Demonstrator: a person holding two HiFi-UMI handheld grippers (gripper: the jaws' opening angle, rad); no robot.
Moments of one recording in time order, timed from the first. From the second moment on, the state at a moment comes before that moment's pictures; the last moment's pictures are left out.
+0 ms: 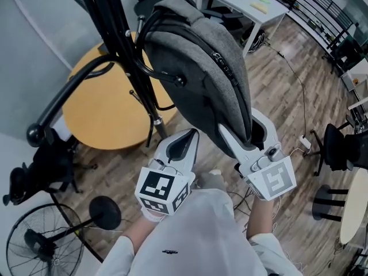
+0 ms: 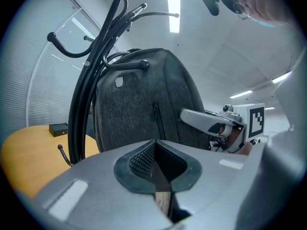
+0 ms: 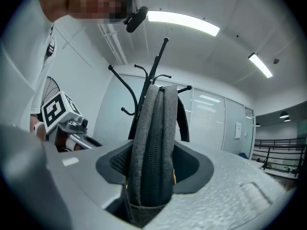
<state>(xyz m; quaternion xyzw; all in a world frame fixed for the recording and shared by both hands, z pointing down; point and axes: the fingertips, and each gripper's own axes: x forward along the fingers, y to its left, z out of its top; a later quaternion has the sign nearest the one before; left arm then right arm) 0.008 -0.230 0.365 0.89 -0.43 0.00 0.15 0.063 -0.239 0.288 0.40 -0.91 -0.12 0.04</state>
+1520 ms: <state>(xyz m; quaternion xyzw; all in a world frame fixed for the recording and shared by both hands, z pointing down) 0.007 -0.237 0.363 0.90 -0.41 -0.01 0.15 0.116 -0.189 0.273 0.42 -0.91 -0.04 -0.03</state>
